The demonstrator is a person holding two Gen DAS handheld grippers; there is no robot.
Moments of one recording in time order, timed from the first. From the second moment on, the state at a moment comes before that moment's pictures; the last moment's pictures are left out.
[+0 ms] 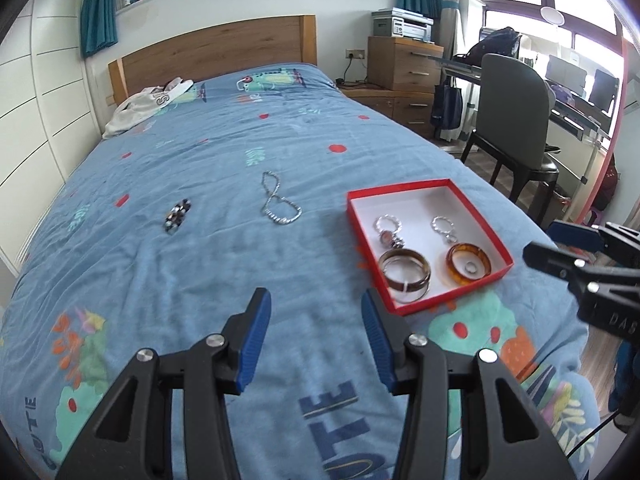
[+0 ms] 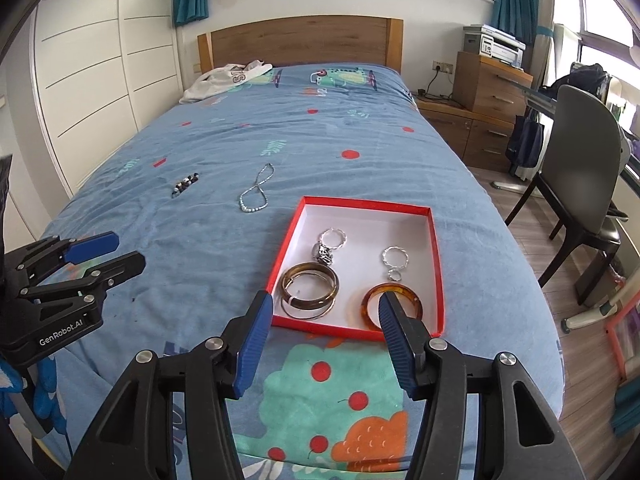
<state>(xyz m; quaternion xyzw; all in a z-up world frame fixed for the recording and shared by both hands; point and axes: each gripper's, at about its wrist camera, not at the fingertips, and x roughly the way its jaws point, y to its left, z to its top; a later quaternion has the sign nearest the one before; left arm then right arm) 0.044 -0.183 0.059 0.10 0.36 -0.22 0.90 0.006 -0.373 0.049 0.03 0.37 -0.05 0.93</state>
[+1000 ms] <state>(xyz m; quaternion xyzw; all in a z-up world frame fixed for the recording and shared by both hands) 0.124 -0.031 0.014 0.02 0.41 -0.09 0.91 0.094 -0.272 0.019 0.01 0.41 0.02 0.91</state>
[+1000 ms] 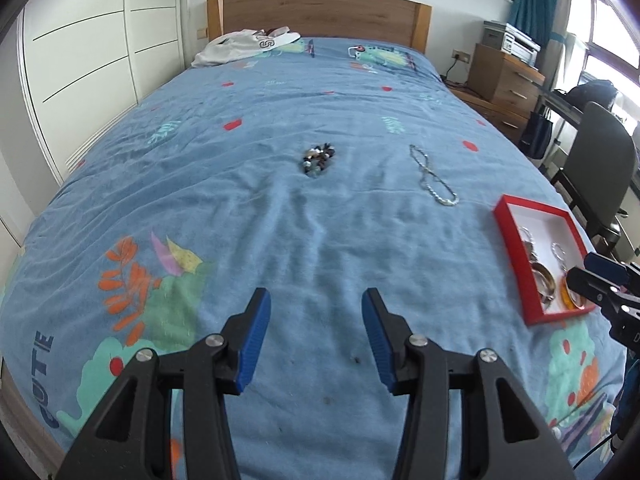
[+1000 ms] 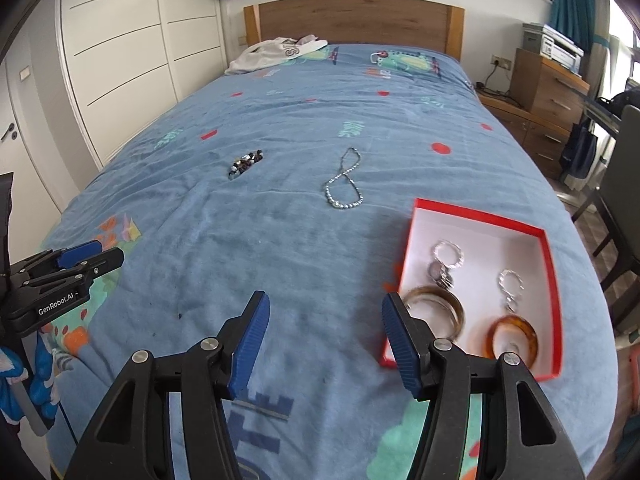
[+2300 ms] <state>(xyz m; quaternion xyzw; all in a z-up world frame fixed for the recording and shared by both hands) 0.414 -0.080 -0.088 0.03 0.44 -0.12 0.89 0.383 -0.298 -0.096 0.10 0.46 0.03 0.88</state>
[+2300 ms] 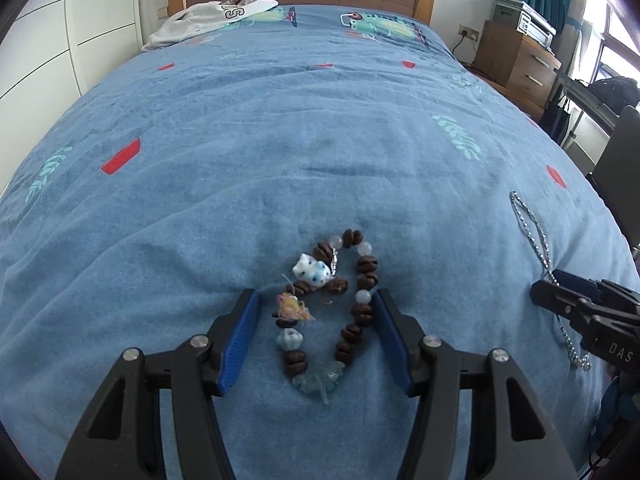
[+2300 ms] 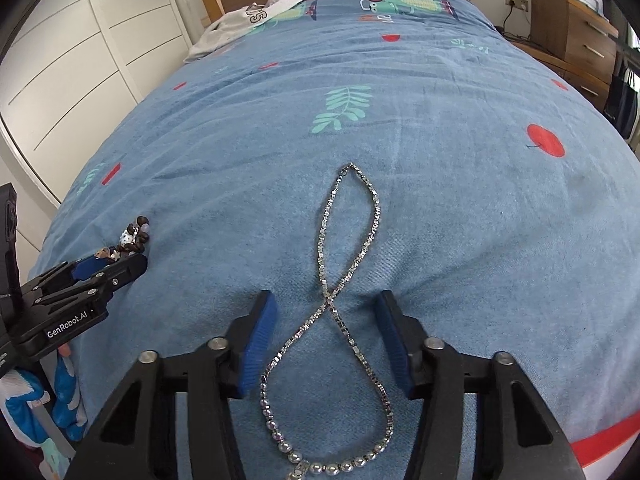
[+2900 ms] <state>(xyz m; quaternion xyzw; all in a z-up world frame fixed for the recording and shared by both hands) 0.369 -0.090 -0.076 0.04 0.43 -0.14 0.89 0.338 -0.284 -0.090 0.14 0.44 0.08 0.88</state>
